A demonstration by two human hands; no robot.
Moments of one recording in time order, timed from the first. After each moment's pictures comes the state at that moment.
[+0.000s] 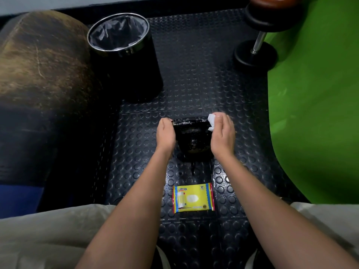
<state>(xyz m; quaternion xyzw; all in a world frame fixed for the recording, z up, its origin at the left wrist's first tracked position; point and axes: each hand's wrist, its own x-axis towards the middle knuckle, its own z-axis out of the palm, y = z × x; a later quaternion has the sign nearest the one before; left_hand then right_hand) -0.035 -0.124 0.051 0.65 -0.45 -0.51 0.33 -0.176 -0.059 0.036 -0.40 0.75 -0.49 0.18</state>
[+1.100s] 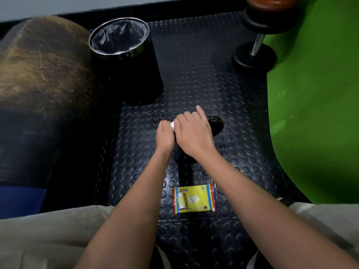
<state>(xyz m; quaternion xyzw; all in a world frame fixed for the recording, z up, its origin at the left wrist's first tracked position) -0.031 -0.124 0.049 0.65 -0.45 -0.51 0.35 -0.122 -0.087 0.066 -0.68 0.71 -0.17 -0.06</state>
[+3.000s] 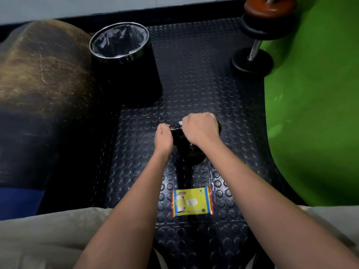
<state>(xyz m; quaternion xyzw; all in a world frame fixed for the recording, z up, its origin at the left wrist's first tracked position) -0.031 -0.124 0.050 0.66 -0.46 -0.50 0.33 -0.145 -0.099 0.110 -0.66 0.75 -0.04 0.04</state>
